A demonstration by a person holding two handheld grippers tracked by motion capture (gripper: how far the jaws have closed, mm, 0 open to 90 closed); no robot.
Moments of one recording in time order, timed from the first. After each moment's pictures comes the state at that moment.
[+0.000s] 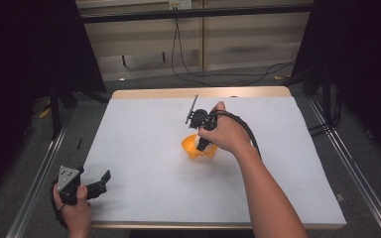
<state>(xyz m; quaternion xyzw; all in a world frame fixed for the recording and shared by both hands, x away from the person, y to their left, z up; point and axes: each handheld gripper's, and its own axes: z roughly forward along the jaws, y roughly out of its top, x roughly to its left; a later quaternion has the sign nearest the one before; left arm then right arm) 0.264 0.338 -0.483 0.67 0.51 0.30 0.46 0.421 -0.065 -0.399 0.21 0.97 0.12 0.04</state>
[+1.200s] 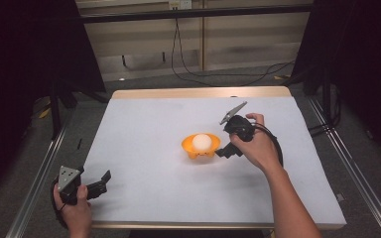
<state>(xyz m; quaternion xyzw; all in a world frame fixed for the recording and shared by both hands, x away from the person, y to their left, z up) 0.264 0.337 -0.483 0.67 0.51 0.30 0.46 0.370 -0.156 -0.406 0.32 0.90 0.28 0.08</state>
